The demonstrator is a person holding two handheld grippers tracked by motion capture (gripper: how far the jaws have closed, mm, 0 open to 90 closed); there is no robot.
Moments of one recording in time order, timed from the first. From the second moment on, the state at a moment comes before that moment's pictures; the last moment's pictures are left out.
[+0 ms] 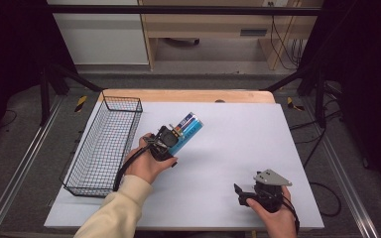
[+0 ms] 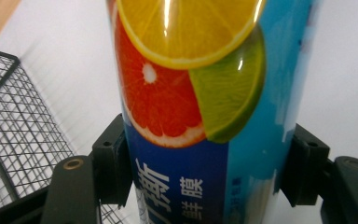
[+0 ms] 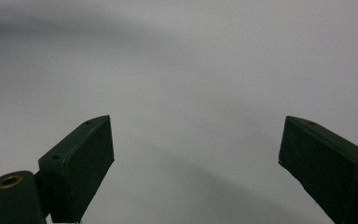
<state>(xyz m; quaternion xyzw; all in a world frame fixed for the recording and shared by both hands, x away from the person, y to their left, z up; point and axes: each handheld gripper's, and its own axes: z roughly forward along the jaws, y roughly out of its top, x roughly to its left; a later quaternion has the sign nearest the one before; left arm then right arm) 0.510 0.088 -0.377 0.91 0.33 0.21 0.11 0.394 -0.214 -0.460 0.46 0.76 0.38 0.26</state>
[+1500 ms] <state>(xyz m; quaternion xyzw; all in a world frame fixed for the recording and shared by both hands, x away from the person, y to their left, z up) 0.501 0.087 -0.288 0.90 0.34 0.24 0.09 0.393 -0.214 -0.458 0.46 0.75 0.40 0.25</state>
